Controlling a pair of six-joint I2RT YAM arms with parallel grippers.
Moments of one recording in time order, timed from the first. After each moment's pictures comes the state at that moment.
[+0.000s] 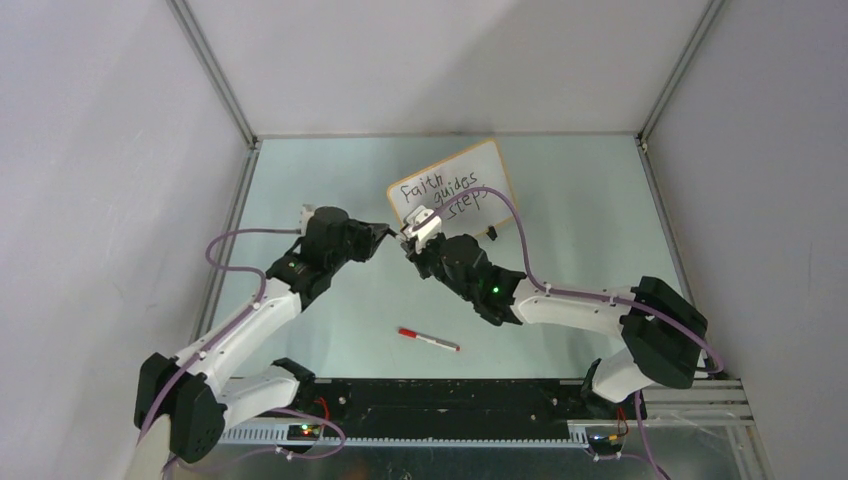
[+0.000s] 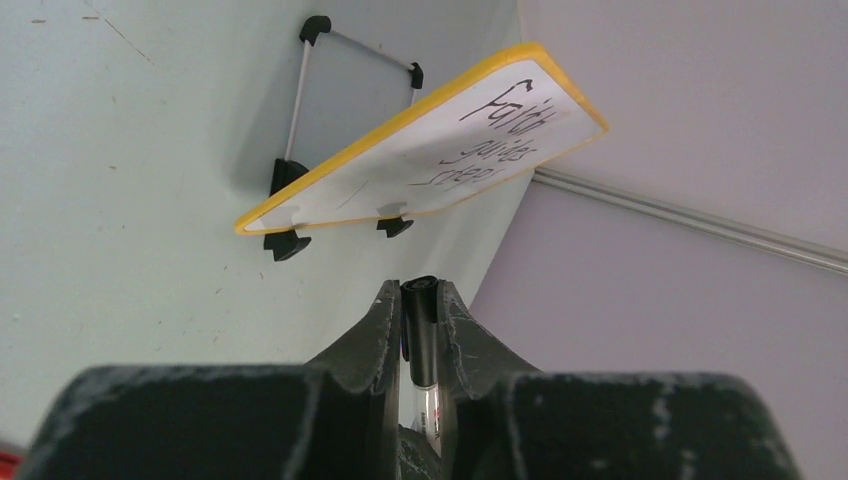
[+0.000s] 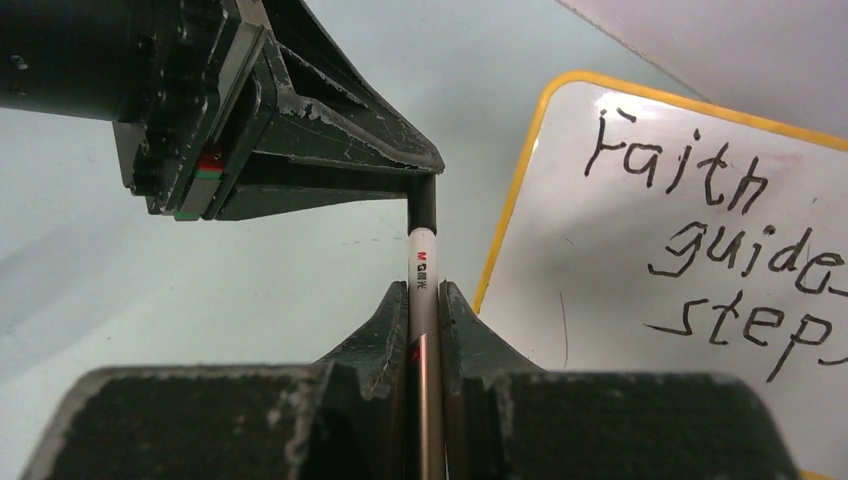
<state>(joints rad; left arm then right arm) -0.47 1.05 0.75 -0.24 -0.11 -1.55 1.06 1.51 0.92 0.43 0.27 -0.07</state>
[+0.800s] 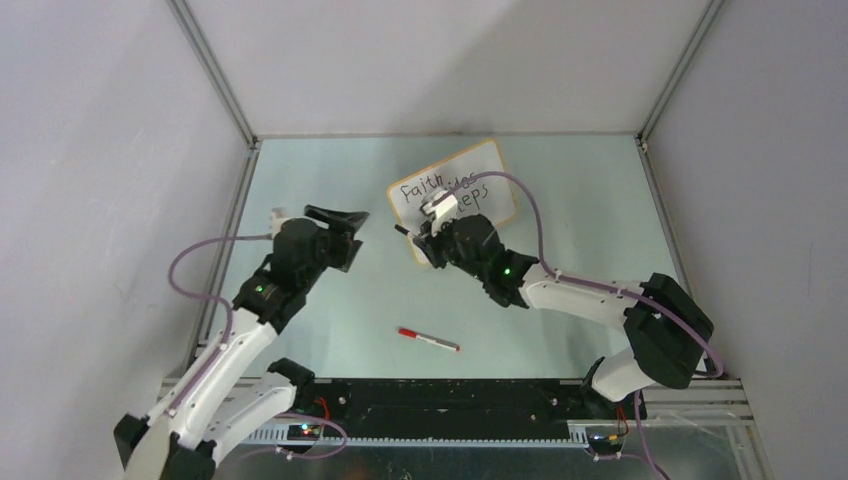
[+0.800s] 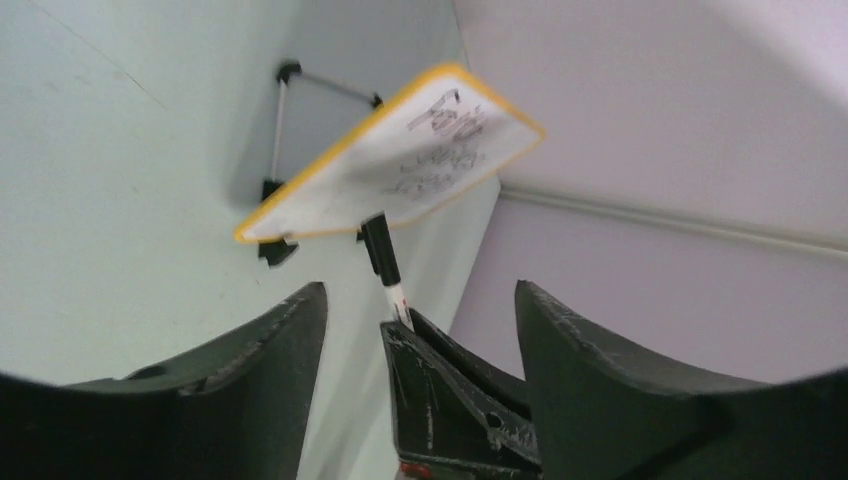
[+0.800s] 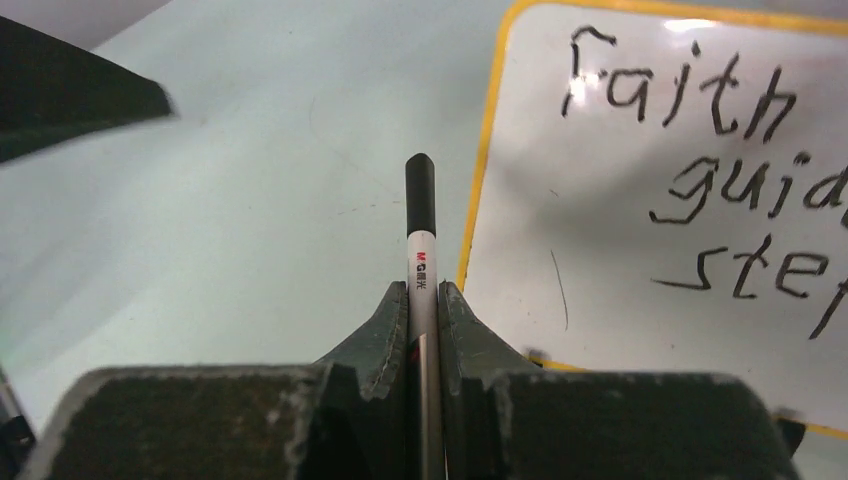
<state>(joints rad) -0.47 0.86 0.75 -0.34 -0.18 -1.50 0.95 1.51 0.93 0.34 0.17 0.04</state>
